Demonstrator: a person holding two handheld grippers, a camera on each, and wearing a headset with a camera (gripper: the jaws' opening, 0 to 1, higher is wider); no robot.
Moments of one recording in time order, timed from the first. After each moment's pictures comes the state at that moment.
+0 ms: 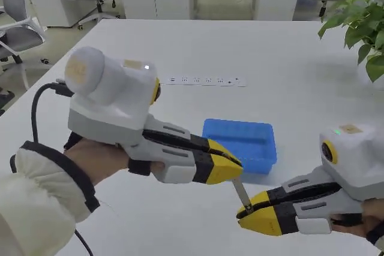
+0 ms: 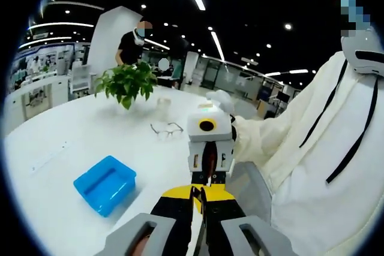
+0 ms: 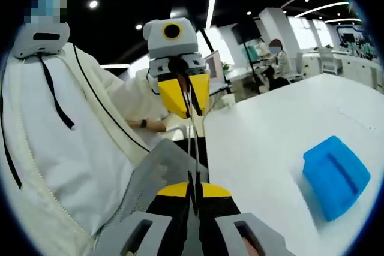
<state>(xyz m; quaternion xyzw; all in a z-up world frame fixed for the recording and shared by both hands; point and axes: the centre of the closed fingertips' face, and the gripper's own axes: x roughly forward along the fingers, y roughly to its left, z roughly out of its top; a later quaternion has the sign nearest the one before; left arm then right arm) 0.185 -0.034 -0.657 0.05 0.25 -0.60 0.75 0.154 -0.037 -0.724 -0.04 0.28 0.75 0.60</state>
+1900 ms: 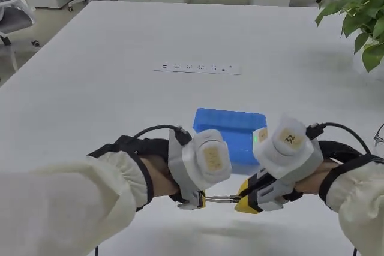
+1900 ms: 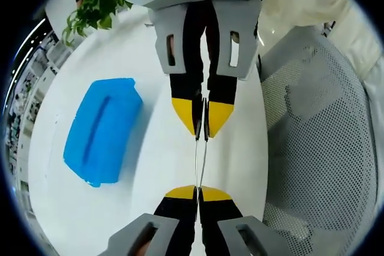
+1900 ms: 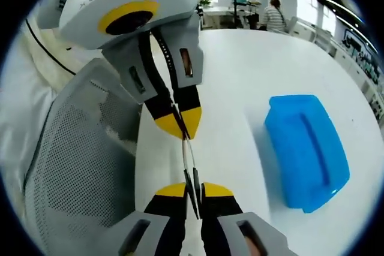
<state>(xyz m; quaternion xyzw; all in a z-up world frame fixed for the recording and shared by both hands) 0.229 -0.015 -0.847 0.37 0.42 -0.53 0.64 0.227 -0.057 -0.847 -0.28 0.39 0.63 0.61</state>
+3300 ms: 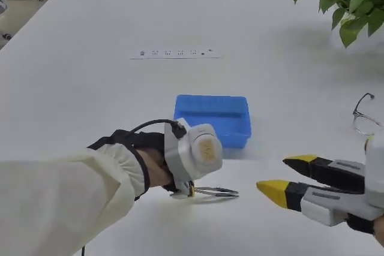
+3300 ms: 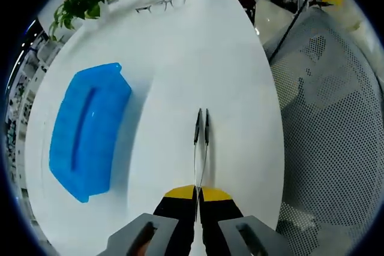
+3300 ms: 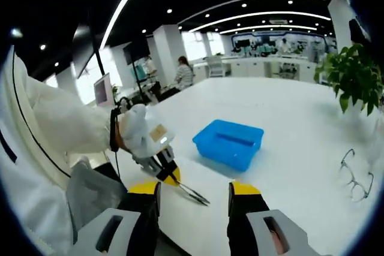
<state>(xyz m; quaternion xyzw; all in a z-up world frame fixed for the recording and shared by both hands) 0.238 -0.018 -0.878 0.41 0.45 -0.52 0.60 0.216 -0.128 -0.724 0.02 0.26 0.39 0.89</state>
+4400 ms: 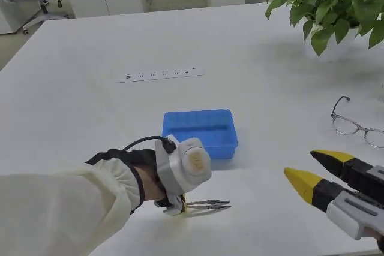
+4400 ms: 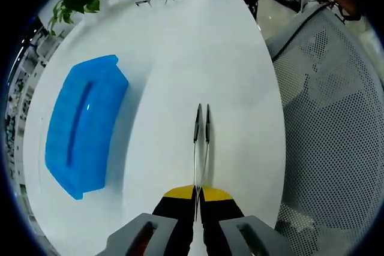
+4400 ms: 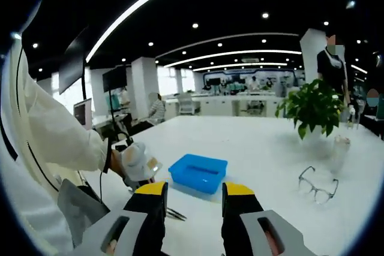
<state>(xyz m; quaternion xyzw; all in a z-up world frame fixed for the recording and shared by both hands) 0.236 -0.016 -0.882 0.40 0.47 -0.52 0.60 0.199 -0.167 -0.682 0.00 0.15 0.28 0.95</state>
